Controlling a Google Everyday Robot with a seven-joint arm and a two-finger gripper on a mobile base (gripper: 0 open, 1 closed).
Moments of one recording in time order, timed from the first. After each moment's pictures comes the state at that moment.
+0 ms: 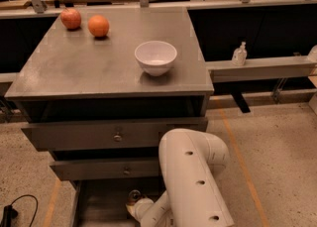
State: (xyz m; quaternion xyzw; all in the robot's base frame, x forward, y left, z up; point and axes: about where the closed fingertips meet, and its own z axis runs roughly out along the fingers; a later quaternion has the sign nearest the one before) arm 0.512 0.110 0.185 -0.23 0.90 0.15 0.34
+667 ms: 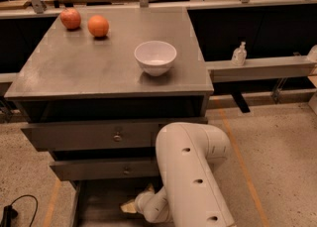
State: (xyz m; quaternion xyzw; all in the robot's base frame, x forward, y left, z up) arm 0.534 0.108 0.203 -0.30 0.88 0.15 0.33
